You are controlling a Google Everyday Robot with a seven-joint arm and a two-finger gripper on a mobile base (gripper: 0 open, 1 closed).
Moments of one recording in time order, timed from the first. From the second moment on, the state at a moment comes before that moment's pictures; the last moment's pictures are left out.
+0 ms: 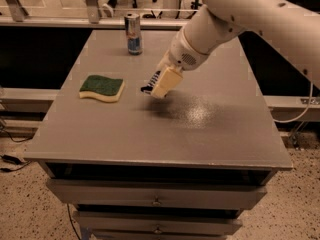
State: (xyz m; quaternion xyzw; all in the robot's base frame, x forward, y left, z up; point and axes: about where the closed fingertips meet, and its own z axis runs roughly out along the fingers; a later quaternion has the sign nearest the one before) arm 0.600 -0.025 0.881 -0.61 0.73 0.13 0.27
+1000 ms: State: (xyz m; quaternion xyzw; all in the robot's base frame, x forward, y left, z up) arm 0.620 0.054 0.859 -0.64 0.69 0.18 0.29
